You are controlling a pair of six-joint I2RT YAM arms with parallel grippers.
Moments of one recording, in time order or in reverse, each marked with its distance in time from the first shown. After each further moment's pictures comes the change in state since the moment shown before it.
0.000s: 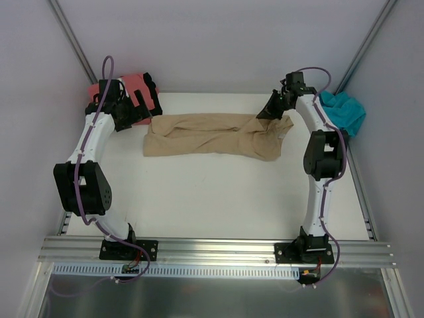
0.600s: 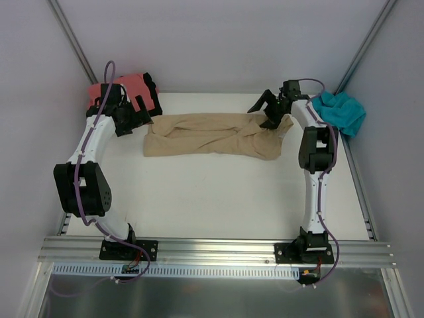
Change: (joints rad) left arm 0.000 -0.006 -0.043 -0.020 0.008 0.000; right arm -0.022 0.219 0.101 0.125 -0.057 0.129
